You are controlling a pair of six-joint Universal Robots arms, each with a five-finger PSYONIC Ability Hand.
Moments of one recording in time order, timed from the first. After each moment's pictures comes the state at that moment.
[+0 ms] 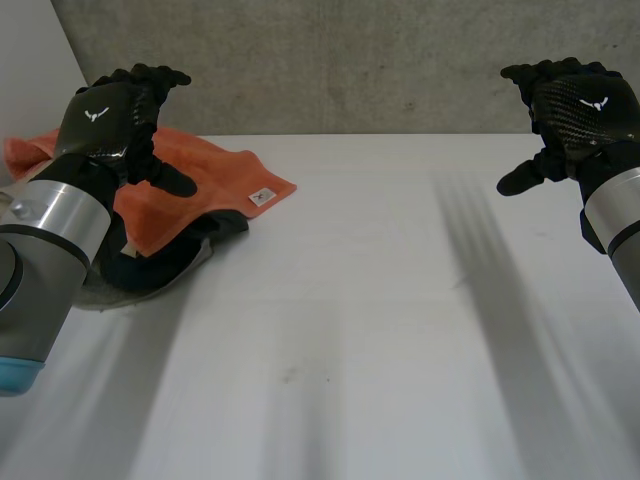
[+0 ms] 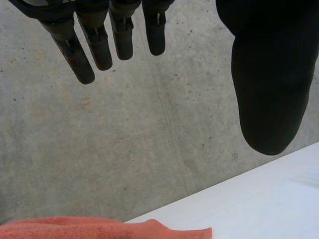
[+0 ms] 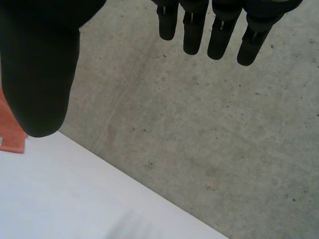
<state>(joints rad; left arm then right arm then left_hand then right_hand) 4.39 -1.62 -1.69 3.47 -1.50 3.09 1.83 -1.50 1.62 -0.24 1.46 3.00 0.28 0.28 0.28 0.28 0.10 0.24 0.28 0.28 0.28 0.10</state>
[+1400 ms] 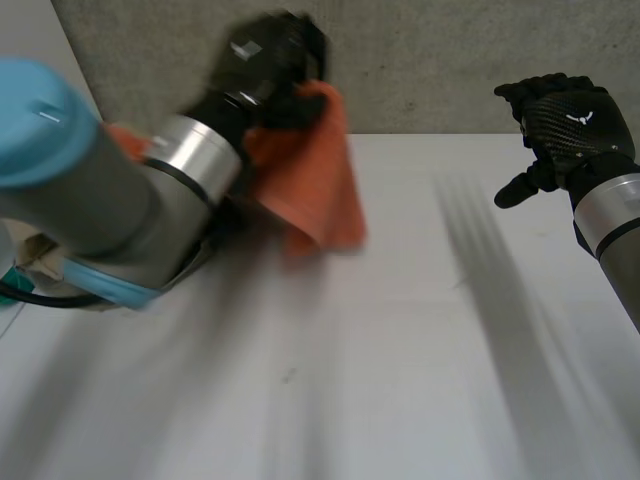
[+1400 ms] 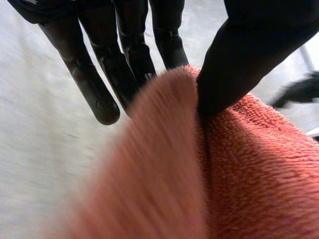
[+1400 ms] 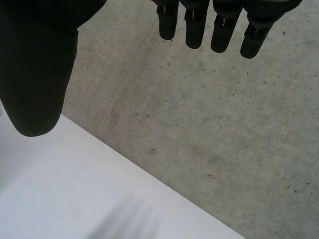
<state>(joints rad) 4.13 -1.98 -1.23 3.53 -1.35 2.98 1.83 -1.44 1.60 -0.24 1.46 2.94 1.14 1.20 1.19 1.20 0.97 0.23 0.21 0.21 0.21 0.04</state>
